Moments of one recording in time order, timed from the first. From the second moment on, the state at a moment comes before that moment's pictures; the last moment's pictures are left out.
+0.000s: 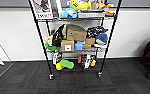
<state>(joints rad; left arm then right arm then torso) 0.83 2.82 -2.50 -0.07 0.31 -0.20 -0.98 2.88 -2.30 0.36 0.02 0.02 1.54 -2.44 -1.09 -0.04</state>
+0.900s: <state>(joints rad) 0.82 2.78 -2.43 -0.08 0.31 -0.20 -0.99 2.82 -2.21 0.37 0.02 0.02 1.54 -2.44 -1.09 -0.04</state>
